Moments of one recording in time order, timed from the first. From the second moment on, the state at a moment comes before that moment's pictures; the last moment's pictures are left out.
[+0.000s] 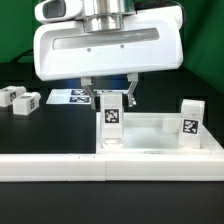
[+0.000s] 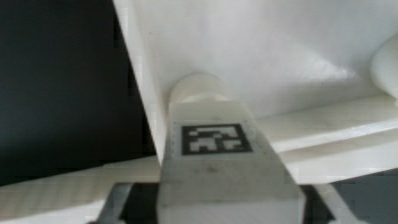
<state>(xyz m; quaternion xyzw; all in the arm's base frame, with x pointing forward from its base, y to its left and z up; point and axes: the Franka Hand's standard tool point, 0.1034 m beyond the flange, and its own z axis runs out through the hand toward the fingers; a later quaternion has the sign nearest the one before) 0.650 -0.011 0.083 -0.99 0.10 -0.11 0.06</state>
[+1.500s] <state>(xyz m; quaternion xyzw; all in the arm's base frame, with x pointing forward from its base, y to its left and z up) 0.654 -0.015 0.079 -0.68 0.72 -0.01 0.13</state>
